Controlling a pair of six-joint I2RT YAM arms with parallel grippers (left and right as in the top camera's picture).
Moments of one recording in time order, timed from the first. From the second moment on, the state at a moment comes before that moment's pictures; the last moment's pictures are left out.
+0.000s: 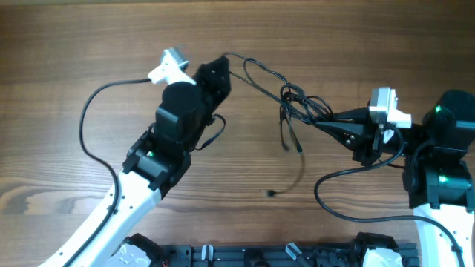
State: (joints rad) left arm -0.55 1.19 0.94 0.04 -0.20 -1.25; right arm -0.14 0.94 0.87 -0.25 -1.44 -0.28
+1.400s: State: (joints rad) left arm -0.53 1.14 0.94 -0.19 0.41 -0.32; right arm -0.04 0.94 0.87 -0.18 -1.56 -0.37
